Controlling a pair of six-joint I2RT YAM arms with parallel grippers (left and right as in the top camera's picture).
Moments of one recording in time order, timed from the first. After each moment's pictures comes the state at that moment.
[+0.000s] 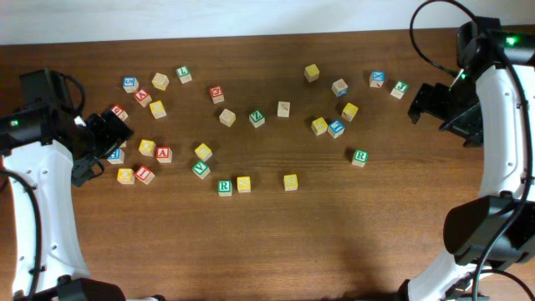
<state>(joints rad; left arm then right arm) 0.28 1.56 1.55 -1.25 0.06 -0.49 -0.18 1.89 1.99 -1.63 0.05 0.39</state>
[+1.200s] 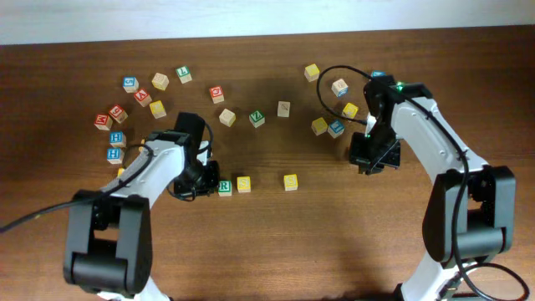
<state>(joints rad) -0.19 1.83 1.10 -0.84 0.16 -0.27 0.09 1.90 1.42 -1.22 -0.14 0.34</state>
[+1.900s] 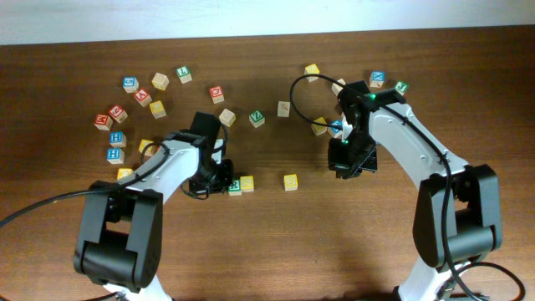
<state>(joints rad) -0.27 1.87 1.11 -0.75 0.20 -0.32 0.21 1.90 1.40 -1.17 -0.21 0.37</state>
